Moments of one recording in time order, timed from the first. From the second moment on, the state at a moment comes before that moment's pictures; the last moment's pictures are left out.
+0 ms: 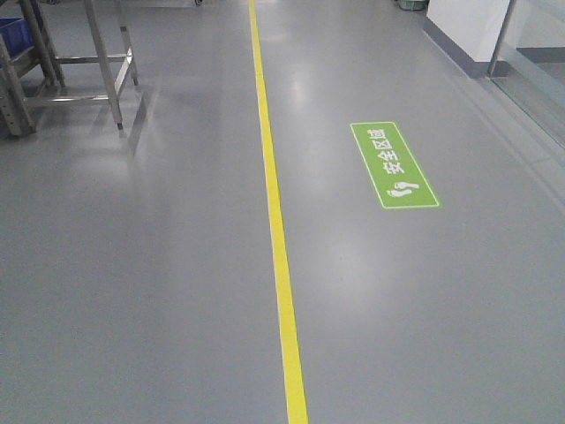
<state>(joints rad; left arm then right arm) -0.10 0.30 -0.52 0.20 0.76 -0.16 -0.01 0.37 -0.59 0.15 0.84 -0.12</state>
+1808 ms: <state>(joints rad) -0.10 0.30 -0.52 0.20 0.76 -0.16 -0.01 0.37 -0.59 0.15 0.84 -0.12</state>
